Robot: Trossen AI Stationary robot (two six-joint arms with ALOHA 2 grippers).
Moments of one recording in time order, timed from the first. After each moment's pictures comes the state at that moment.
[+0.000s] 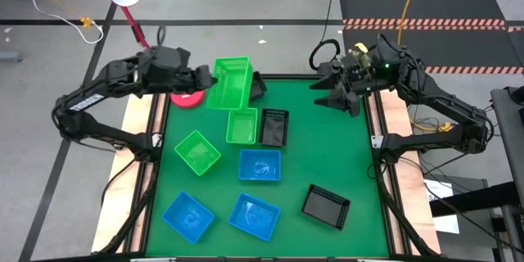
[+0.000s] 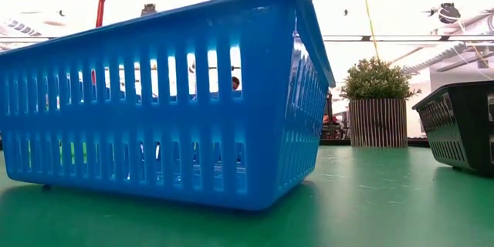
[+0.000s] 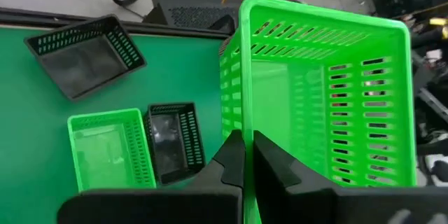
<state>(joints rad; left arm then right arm) 0.26 1.21 1.63 -0.99 -0.17 -1.10 -0.42 1.03 1.29 -0.44 -0.60 0.33</state>
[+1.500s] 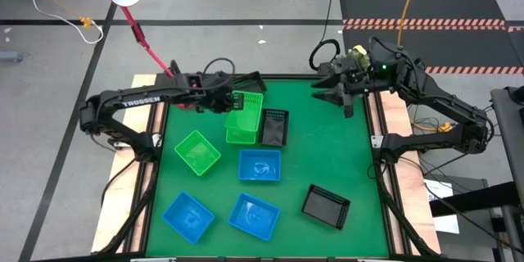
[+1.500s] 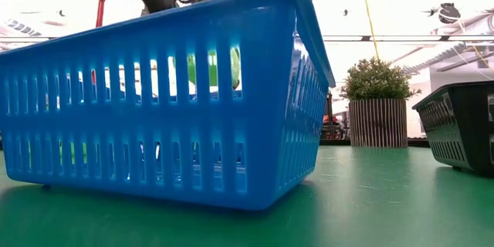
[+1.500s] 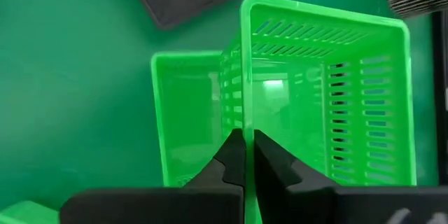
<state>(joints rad) 0.33 1.43 1.23 -0.82 -0.07 -1.14 -0.42 1.03 1.29 -0.52 -0.44 0.17</state>
